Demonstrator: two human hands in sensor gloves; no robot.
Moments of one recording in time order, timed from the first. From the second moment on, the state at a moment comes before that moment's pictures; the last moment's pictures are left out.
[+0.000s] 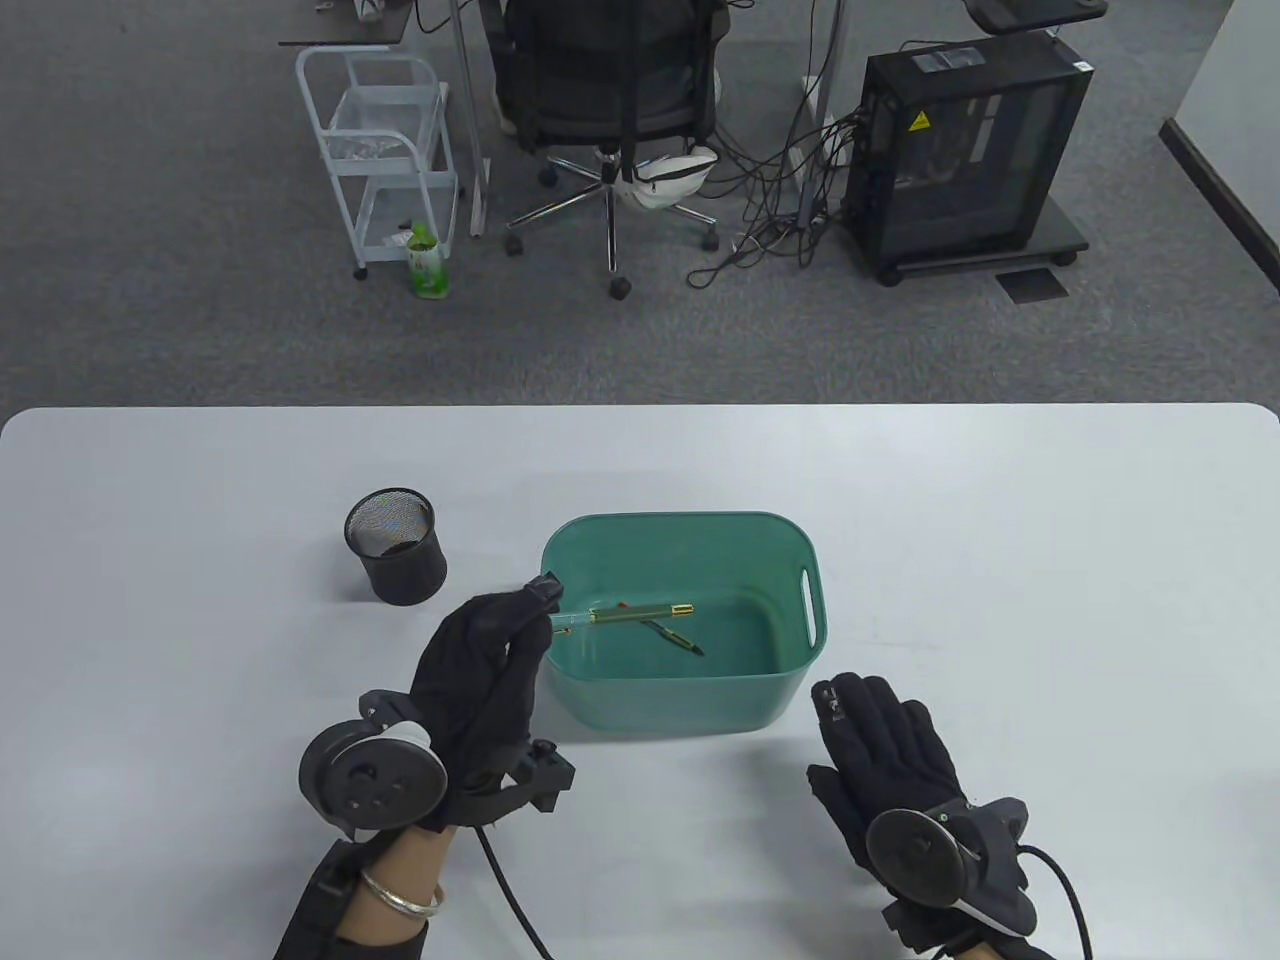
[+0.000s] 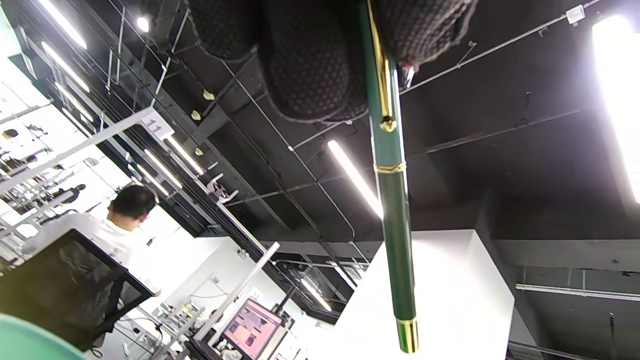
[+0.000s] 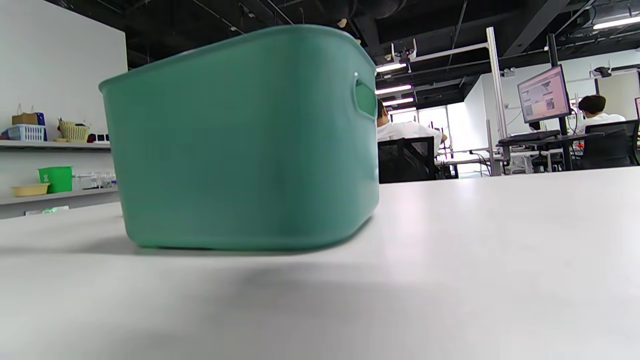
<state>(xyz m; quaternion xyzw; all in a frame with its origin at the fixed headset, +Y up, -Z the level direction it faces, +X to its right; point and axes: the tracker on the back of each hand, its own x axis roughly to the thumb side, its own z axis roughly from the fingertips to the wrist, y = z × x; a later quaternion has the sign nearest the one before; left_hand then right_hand) -0.177 -0.605 -0.258 0.33 -0.24 0.40 0.82 0.188 -0.711 -0.220 0.15 -0.16 0.97 0.12</state>
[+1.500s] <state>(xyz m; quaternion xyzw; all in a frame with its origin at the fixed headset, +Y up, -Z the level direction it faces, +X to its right) -0.147 -0.610 -0.257 0.21 -0.36 0.43 0.81 0.136 -0.618 -0.234 0.24 -0.33 0.90 0.16</state>
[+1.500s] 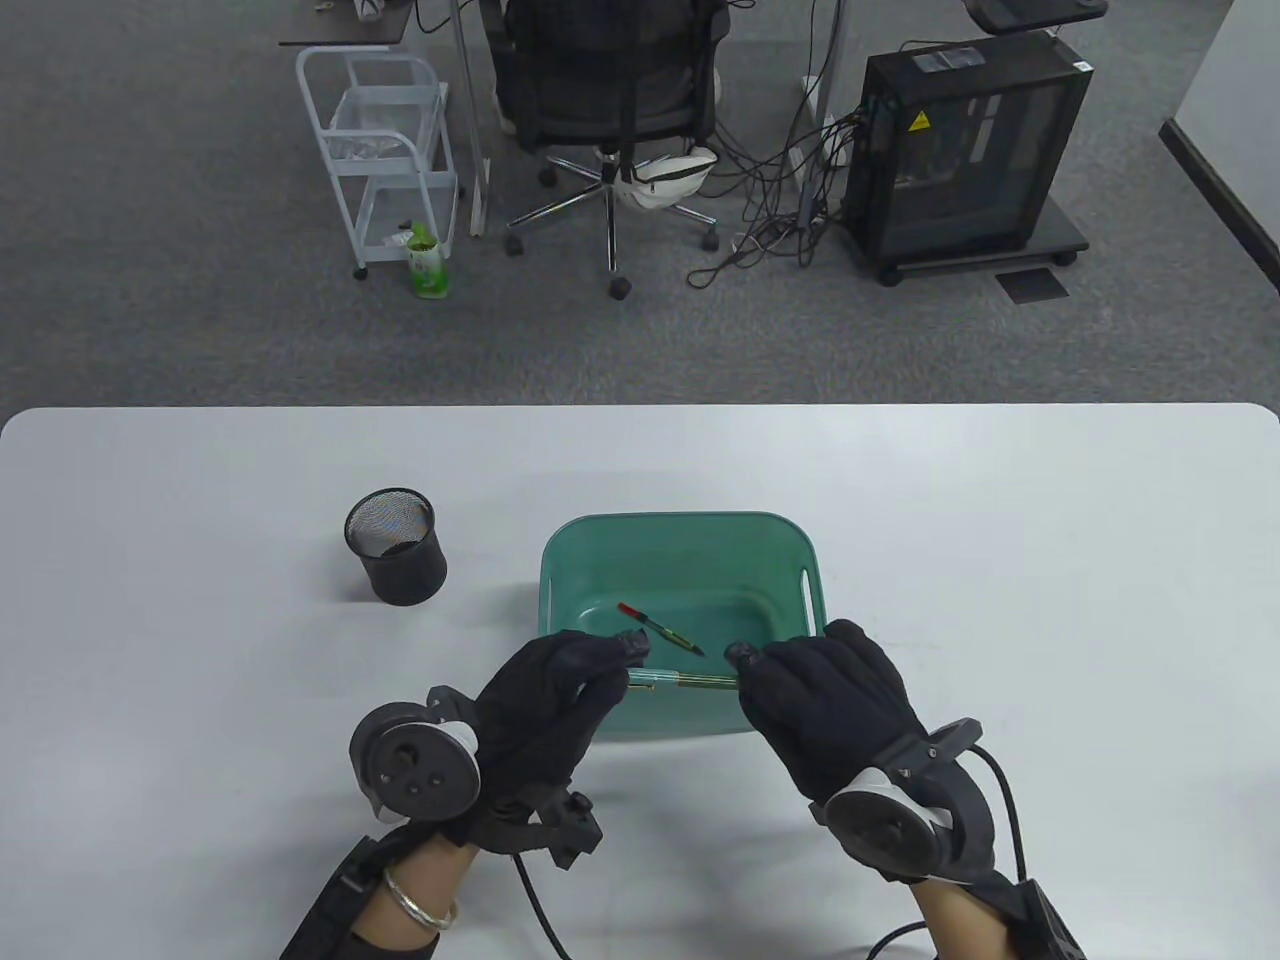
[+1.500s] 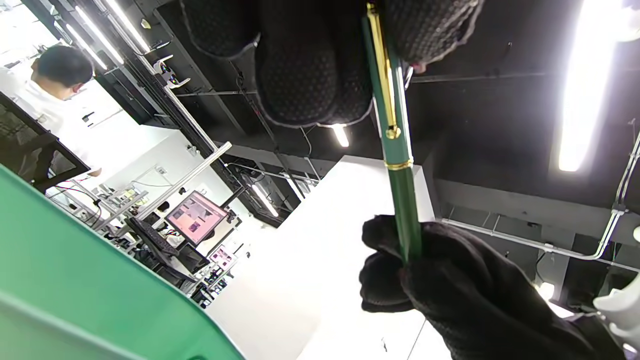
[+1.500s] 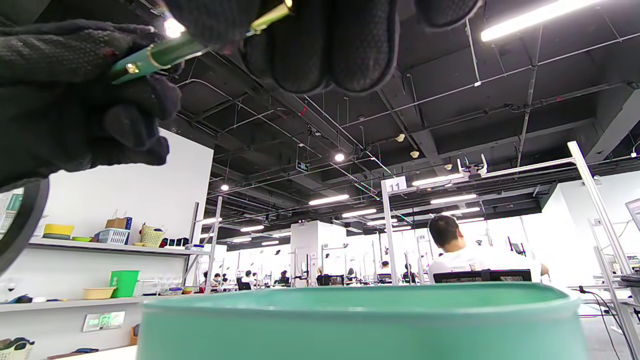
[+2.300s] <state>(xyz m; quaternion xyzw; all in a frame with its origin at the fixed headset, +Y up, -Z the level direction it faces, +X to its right) -0.135 -0.613 -0.256 0.17 -0.36 0.26 0.88 0.137 -0.614 -0.226 0.24 -0.36 0.90 0.11</state>
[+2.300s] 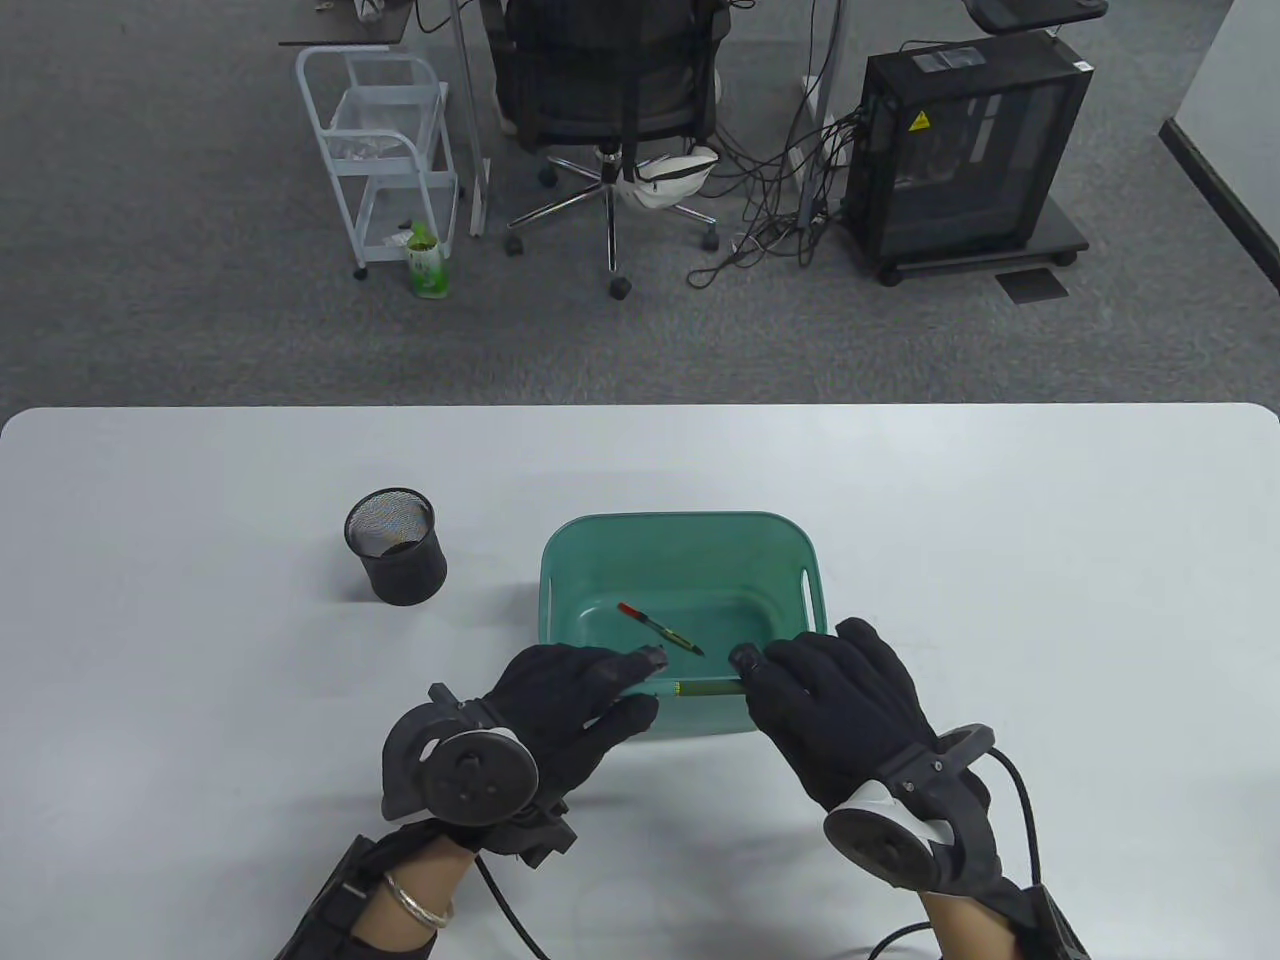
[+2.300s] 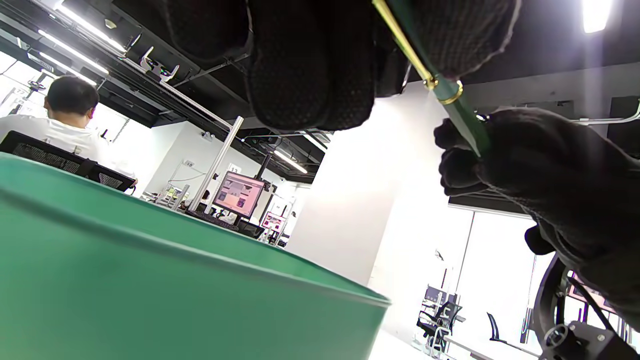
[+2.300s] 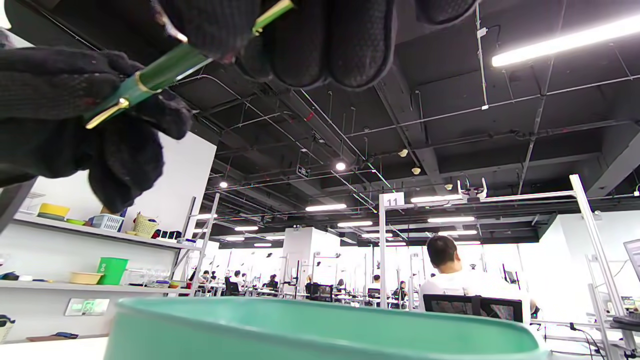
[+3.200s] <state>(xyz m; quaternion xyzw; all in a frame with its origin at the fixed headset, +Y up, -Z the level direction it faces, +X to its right) -0.115 -0.616 -0.237 0.24 -0.41 0.19 0.86 0.121 -0.620 -0.220 0.28 -0.34 0.89 0.11</state>
